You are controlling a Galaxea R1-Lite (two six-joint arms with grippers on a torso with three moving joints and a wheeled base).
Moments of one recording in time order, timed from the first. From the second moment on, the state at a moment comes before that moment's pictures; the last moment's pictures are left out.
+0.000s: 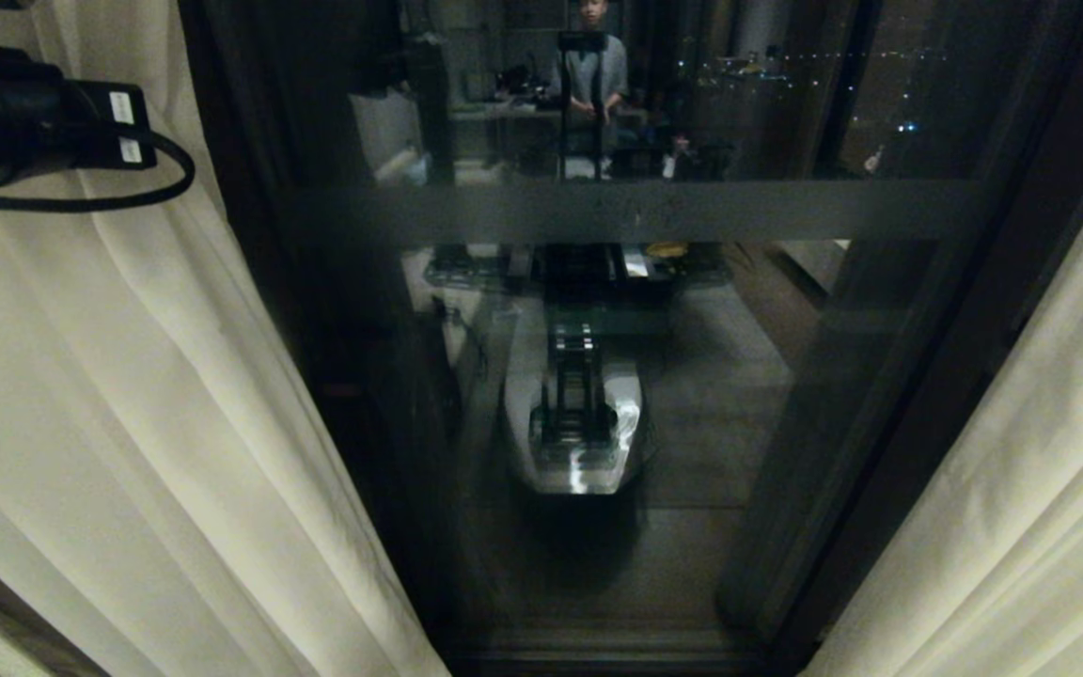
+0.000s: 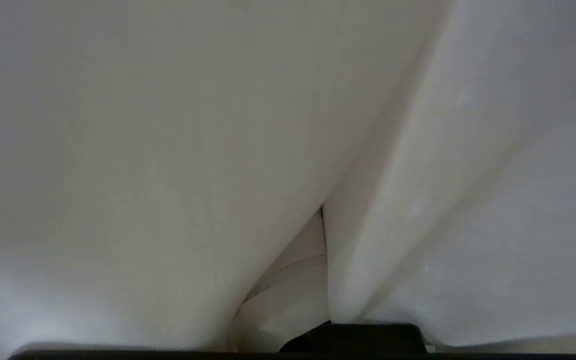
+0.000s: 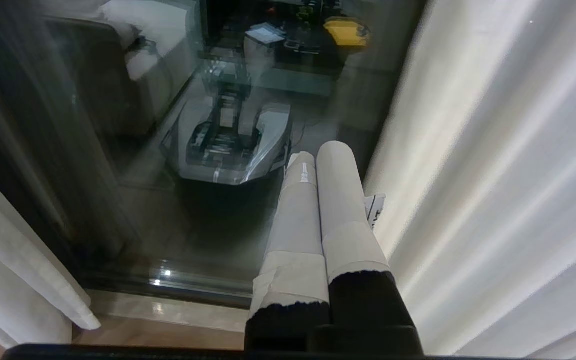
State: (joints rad) left arm -0.06 1.54 -1.44 -0.02 0.30 0.09; right arm 0.00 0.00 0.00 0.00 0.06 -0.11
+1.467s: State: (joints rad) left arm -0.02 1.55 -1.46 -0.02 0.30 0.09; right arm 0.00 0.00 0.00 0.00 0.06 -0.11
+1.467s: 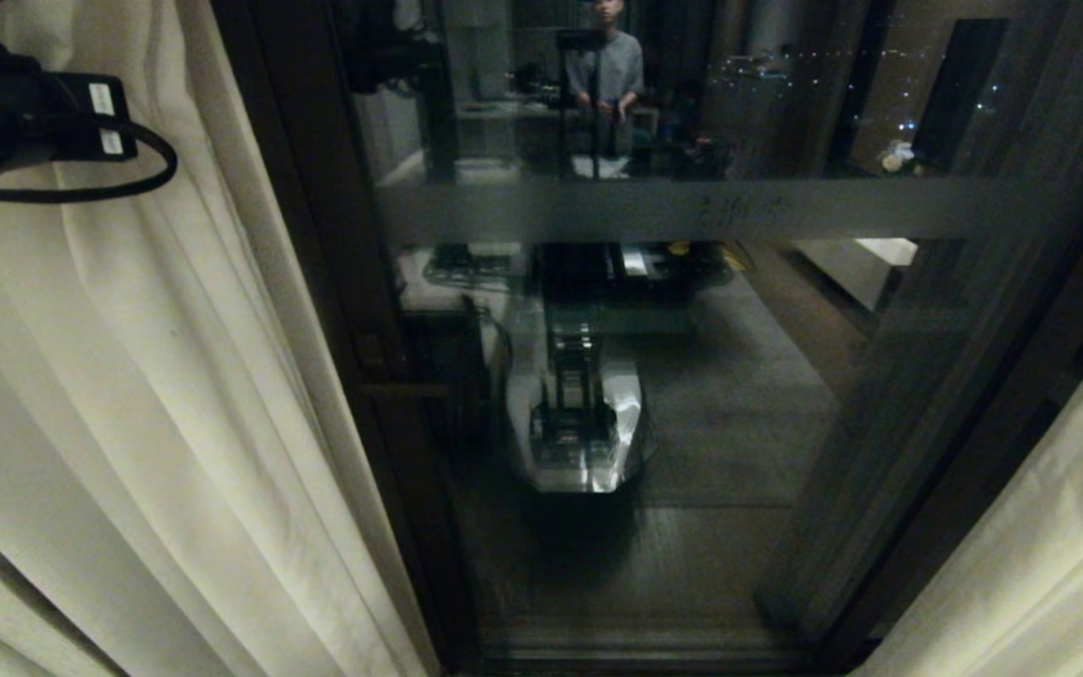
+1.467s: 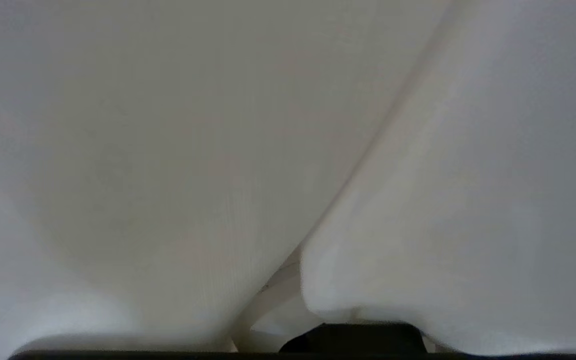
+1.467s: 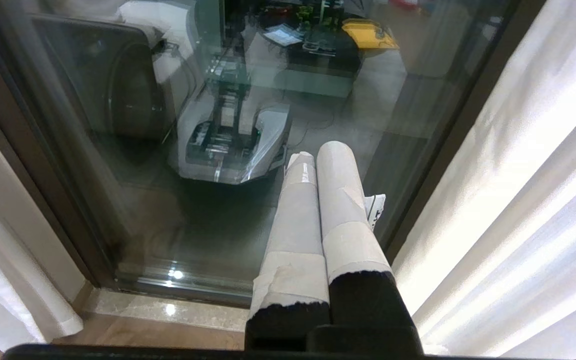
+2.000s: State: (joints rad) left arm 0.17 1.61 -1.55 -0.02 0.30 0.00; right arm 0.00 0.00 0.00 0.00 0.06 -0.11
